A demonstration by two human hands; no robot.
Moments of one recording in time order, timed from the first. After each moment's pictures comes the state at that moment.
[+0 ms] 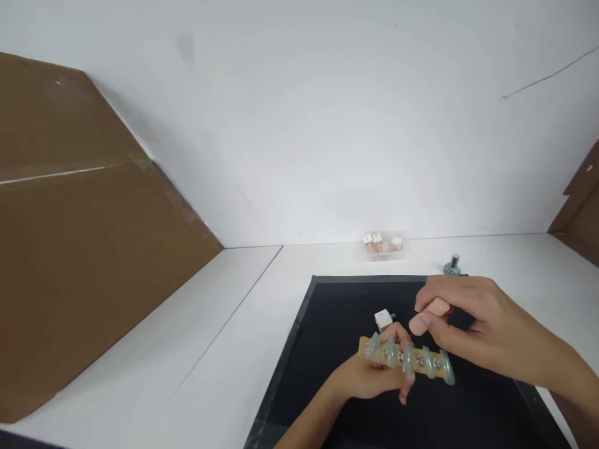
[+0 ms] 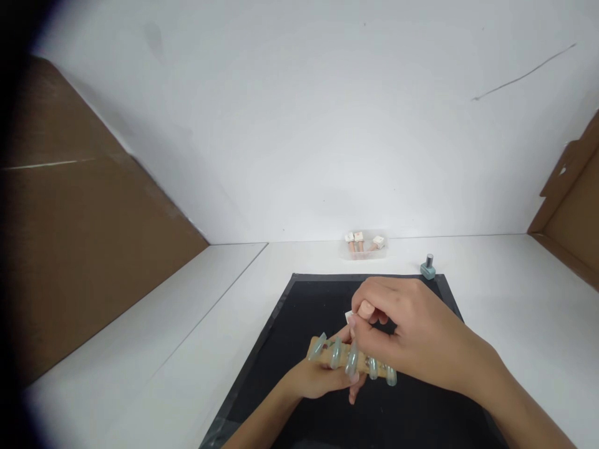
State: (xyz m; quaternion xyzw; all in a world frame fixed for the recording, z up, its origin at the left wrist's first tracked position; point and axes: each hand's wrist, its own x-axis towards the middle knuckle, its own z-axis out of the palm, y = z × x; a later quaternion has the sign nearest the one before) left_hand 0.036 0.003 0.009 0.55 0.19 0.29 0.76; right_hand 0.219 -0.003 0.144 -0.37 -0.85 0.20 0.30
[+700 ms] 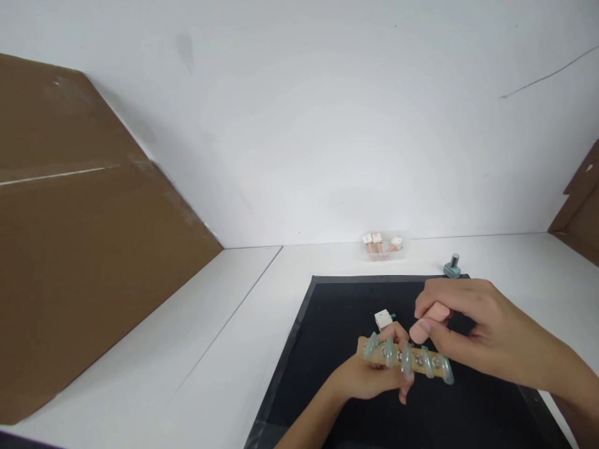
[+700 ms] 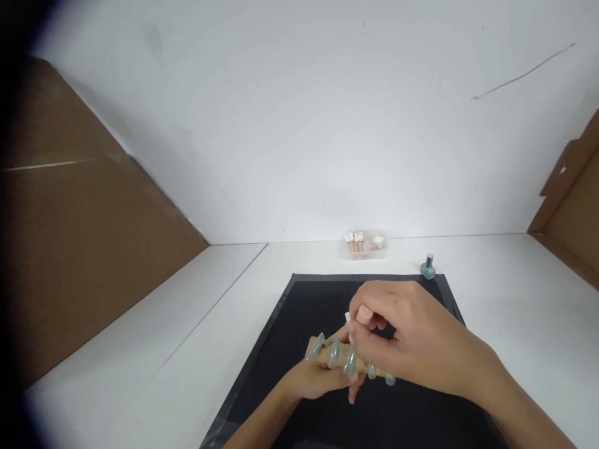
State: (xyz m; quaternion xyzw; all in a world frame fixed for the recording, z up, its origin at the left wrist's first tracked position) left_hand 0.035 0.003 0.008 0.55 0.21 0.29 0.75; right_hand 0.219 -0.001 0.144 -0.34 -0.85 0.26 0.30
